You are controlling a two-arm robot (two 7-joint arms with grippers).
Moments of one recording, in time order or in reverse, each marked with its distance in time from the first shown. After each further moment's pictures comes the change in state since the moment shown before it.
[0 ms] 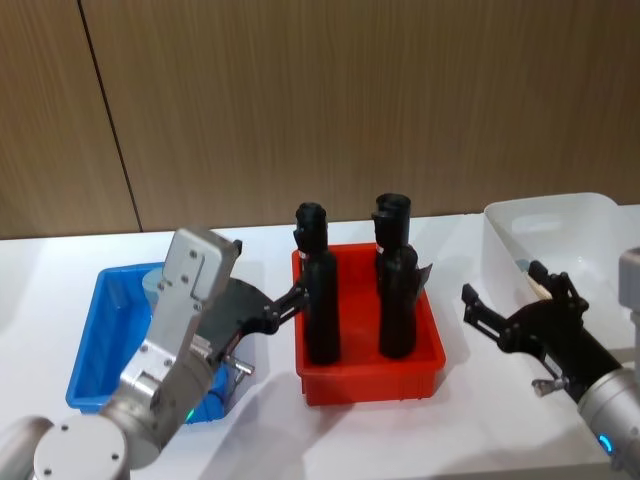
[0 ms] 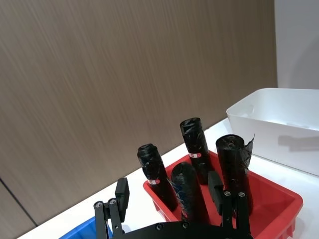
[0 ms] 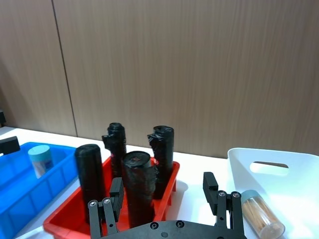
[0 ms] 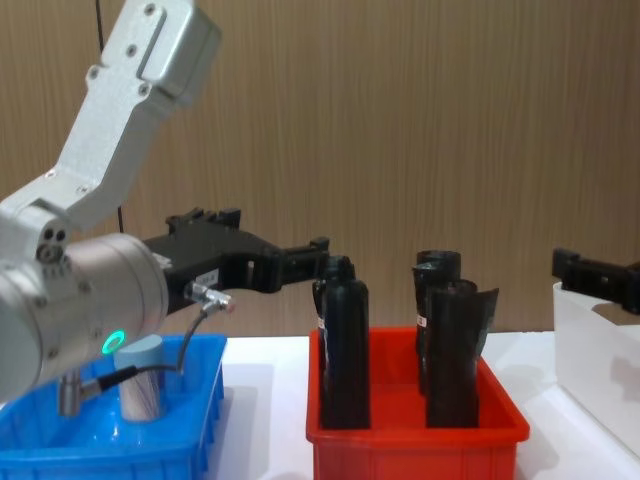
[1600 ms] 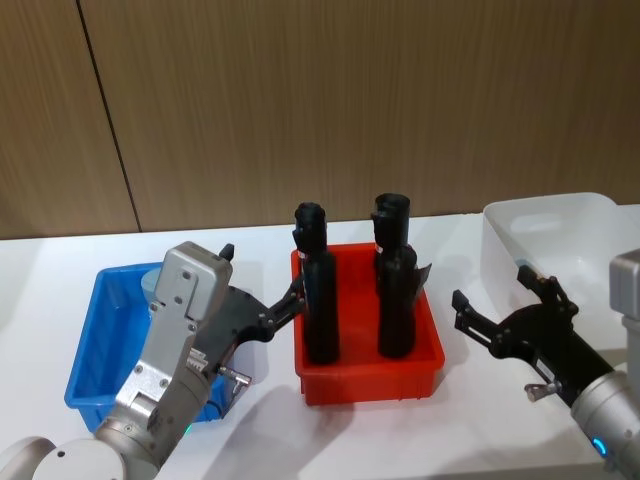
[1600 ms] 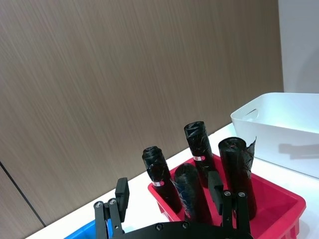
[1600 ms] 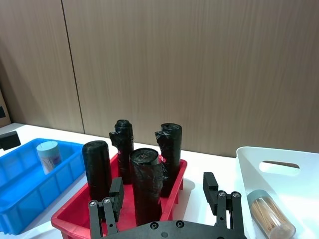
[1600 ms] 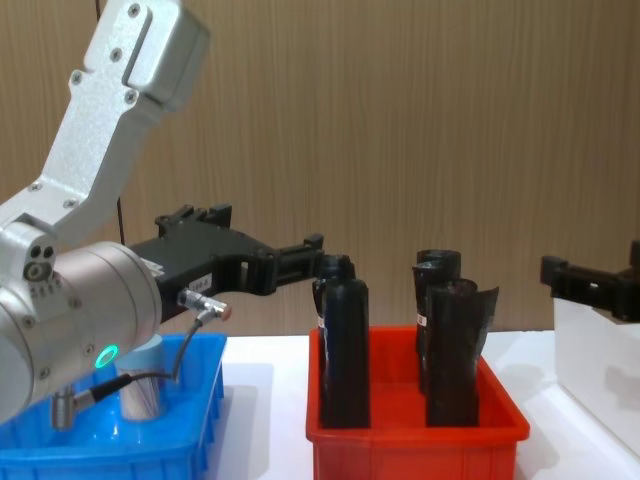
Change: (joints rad) left arm 0.038 0.015 0.012 -0.027 0.014 -0.054 0.056; right arm 0.003 -0.005 -0.003 0.009 -0.003 -0.002 0.031
